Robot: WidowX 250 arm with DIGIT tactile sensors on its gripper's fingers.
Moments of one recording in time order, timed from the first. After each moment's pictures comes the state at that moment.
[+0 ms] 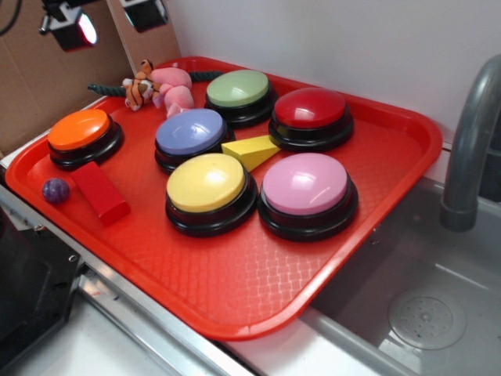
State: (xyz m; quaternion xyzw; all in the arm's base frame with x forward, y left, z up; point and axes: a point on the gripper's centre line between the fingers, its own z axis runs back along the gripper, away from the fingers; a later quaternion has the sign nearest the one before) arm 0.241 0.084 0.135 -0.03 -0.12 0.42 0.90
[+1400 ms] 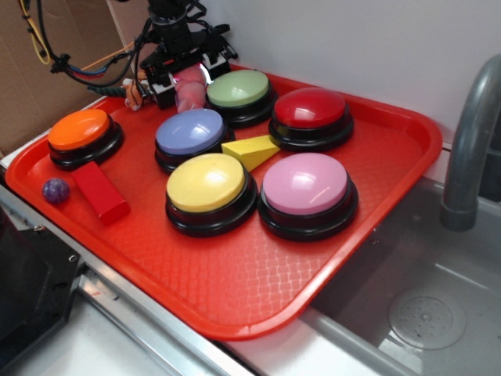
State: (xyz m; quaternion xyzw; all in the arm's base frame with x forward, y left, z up) arm 0.326 0.119 0.019 0.01 -0.12 0.59 0.80
